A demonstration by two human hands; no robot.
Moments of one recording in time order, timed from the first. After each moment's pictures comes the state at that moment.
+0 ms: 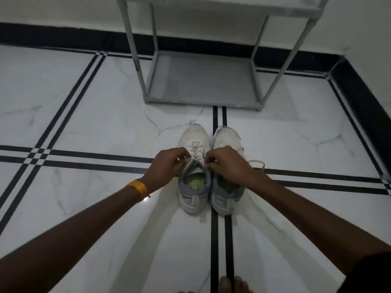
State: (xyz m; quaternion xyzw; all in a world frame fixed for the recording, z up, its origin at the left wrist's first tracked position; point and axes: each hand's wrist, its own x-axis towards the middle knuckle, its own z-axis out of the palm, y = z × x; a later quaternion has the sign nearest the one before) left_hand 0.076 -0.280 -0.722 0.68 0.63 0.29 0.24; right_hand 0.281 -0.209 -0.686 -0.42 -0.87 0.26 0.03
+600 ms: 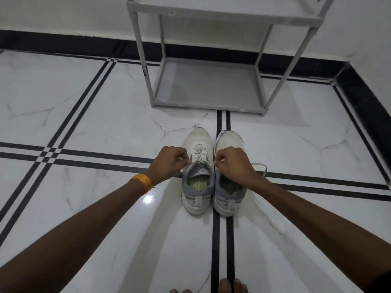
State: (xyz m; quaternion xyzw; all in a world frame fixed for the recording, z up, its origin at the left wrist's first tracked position) left_hand 0.073 -0.273 -0.709 0.64 0.68 0.26 0.27; right_hand 0.283 -0.213 -0.689 -0.53 -0.81 0.25 0.10
